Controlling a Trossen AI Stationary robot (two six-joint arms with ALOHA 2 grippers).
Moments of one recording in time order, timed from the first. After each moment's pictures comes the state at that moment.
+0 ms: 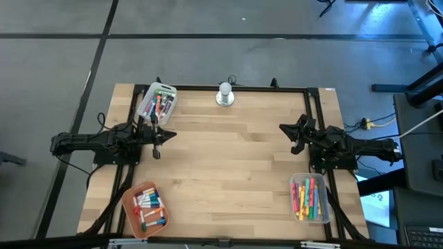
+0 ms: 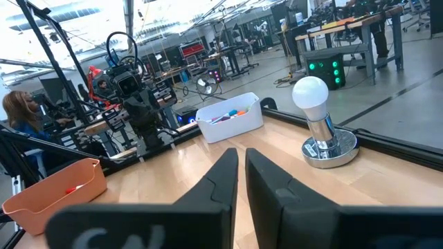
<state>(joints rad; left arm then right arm) 0.07 0.04 0.01 0.03 -0.14 0.09 -0.02 0.01 0.01 0.07 0.35 0.31</state>
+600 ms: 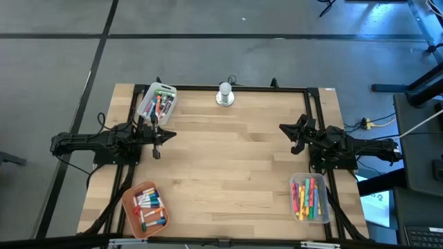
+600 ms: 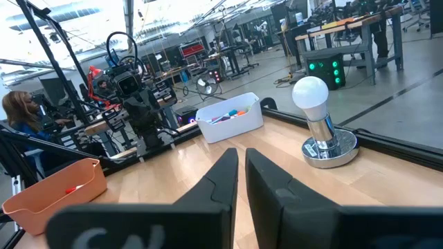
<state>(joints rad) 0.07 0.04 0.01 0.03 -0.14 0.09 -0.03 0.01 0.01 0.07 0.35 0.31</state>
